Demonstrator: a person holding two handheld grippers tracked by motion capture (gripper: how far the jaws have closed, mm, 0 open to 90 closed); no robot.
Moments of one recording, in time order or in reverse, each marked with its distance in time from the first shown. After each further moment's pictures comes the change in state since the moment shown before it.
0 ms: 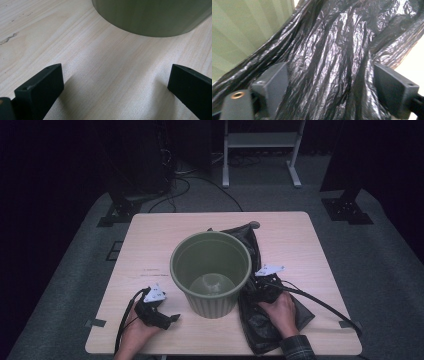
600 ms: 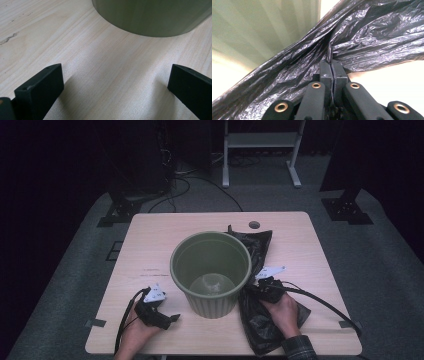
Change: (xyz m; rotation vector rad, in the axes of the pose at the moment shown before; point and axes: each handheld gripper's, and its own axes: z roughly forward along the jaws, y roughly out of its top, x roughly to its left) left arm 0.000 0.000 0.000 0.000 0.000 0.000; right arm 0.003 0.000 -0.010 0.023 0.149 -0.051
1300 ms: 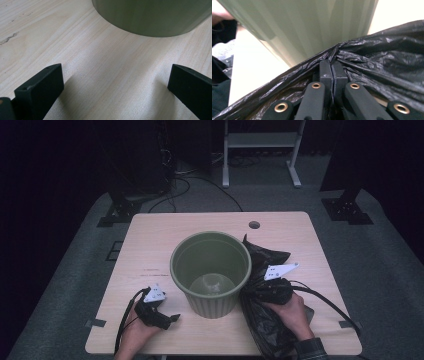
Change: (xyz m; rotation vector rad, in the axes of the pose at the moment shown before) left arm 0.000 0.000 0.000 0.000 0.000 0.000; right arm 0.009 0.014 -0.047 -0.118 0.273 -0.081
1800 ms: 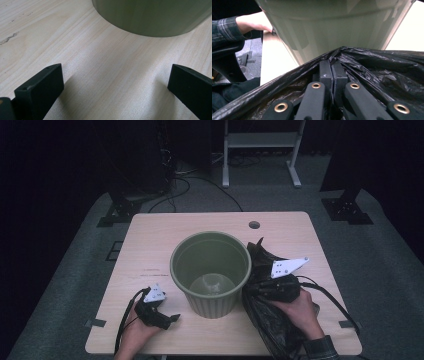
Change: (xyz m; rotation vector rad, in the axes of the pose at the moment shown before) left arm 0.000 0.000 0.000 0.003 0.000 0.002; right arm 0.022 0.031 -0.034 -0.043 0.057 -0.107
